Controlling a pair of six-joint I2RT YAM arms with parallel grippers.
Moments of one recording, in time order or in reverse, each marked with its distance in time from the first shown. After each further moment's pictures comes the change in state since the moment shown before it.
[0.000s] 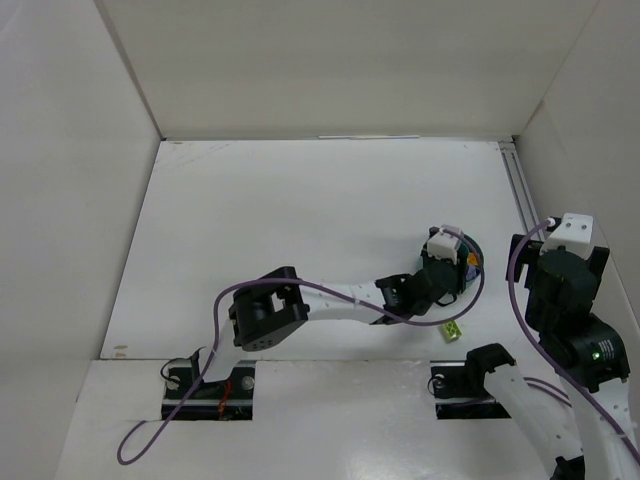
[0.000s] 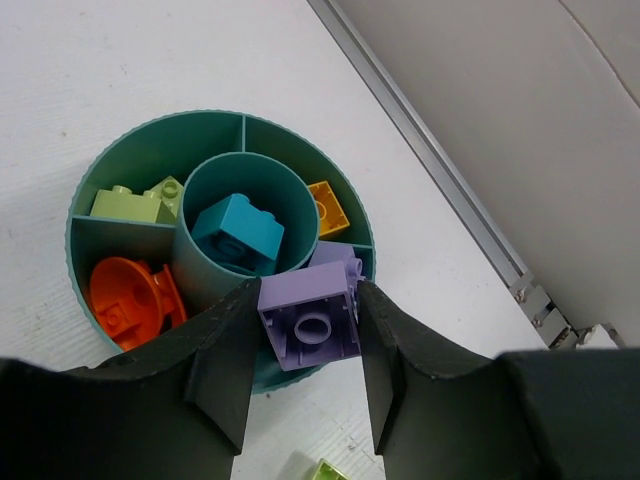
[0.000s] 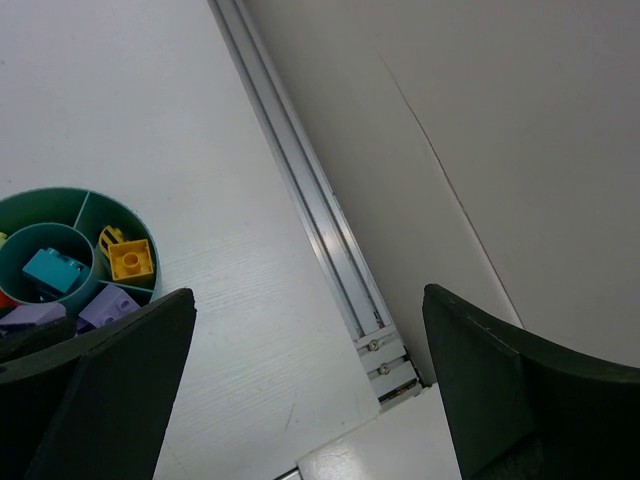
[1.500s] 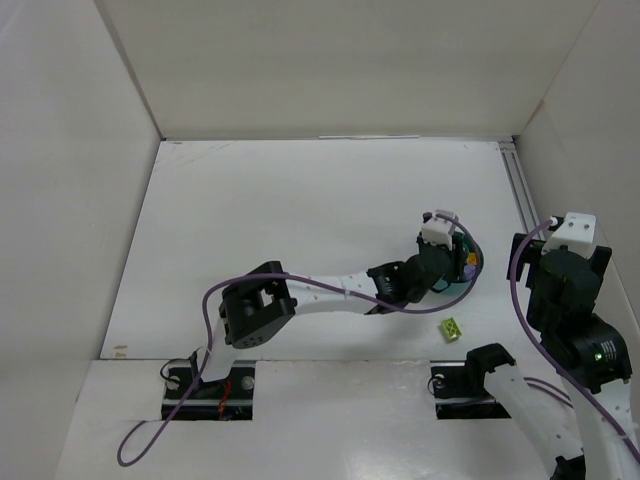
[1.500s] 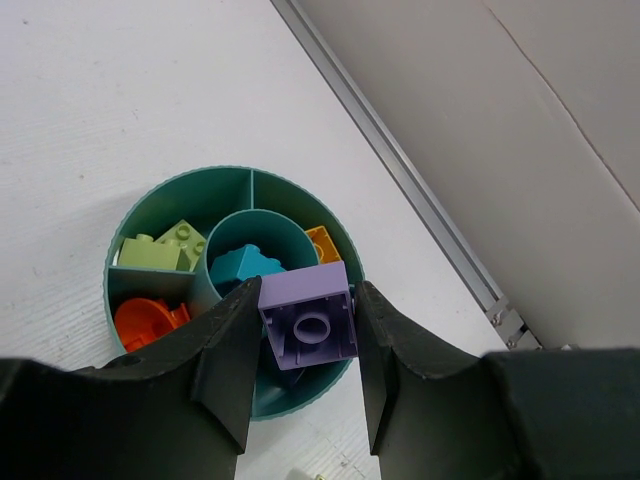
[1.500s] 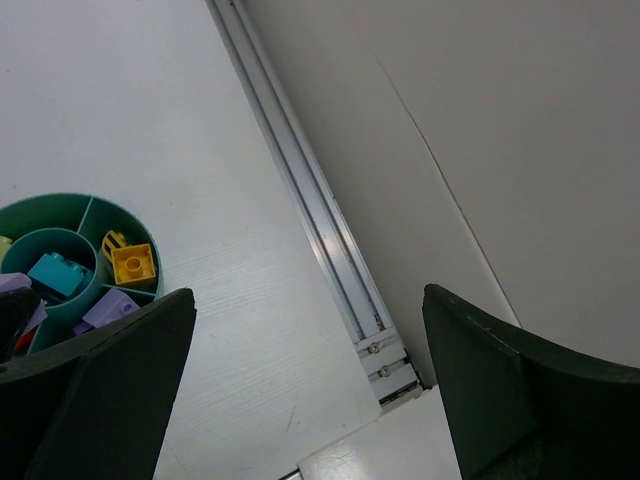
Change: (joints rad) left arm 0.040 -0.063 0.000 -0.012 0.046 0.000; right arm 0.000 0.004 0.015 -0.001 0.000 0.000
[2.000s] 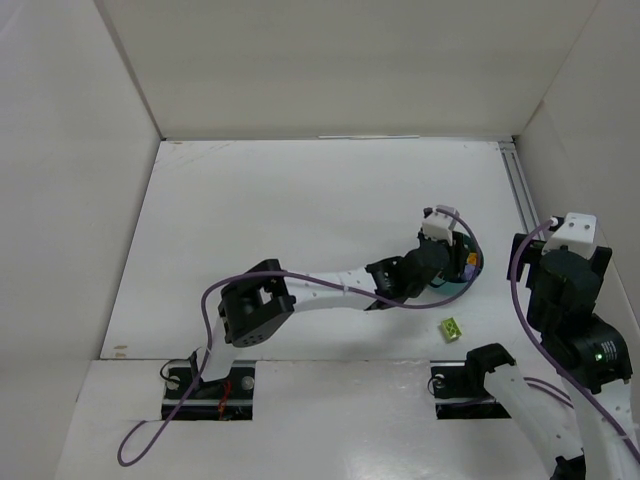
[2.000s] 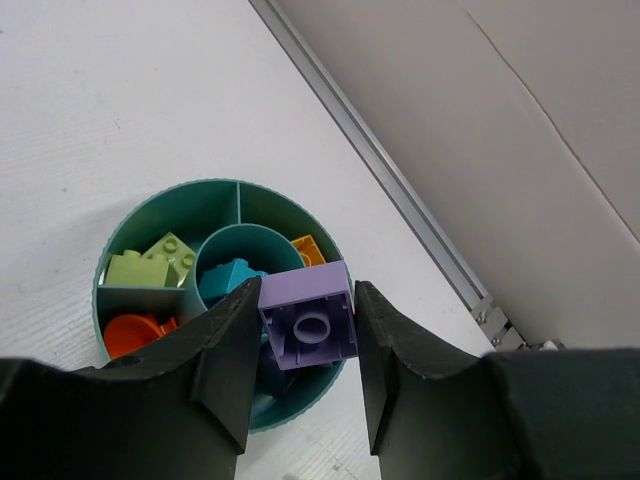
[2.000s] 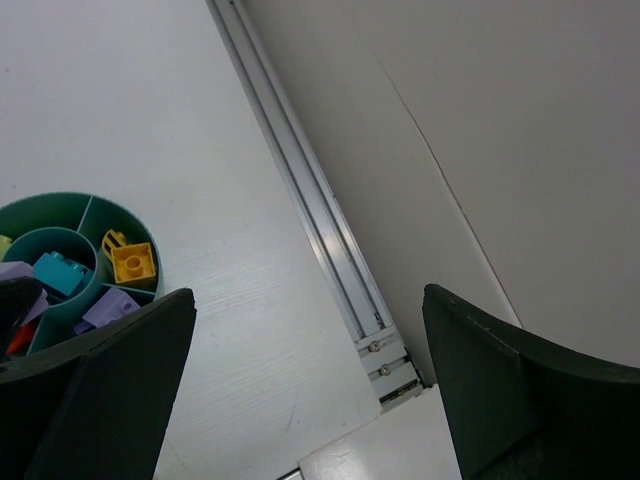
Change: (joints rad) left arm 0.024 0.000 0.019 -0.001 0.054 0.000; right arm 0.000 0.000 0.003 -0.006 0.002 0.008
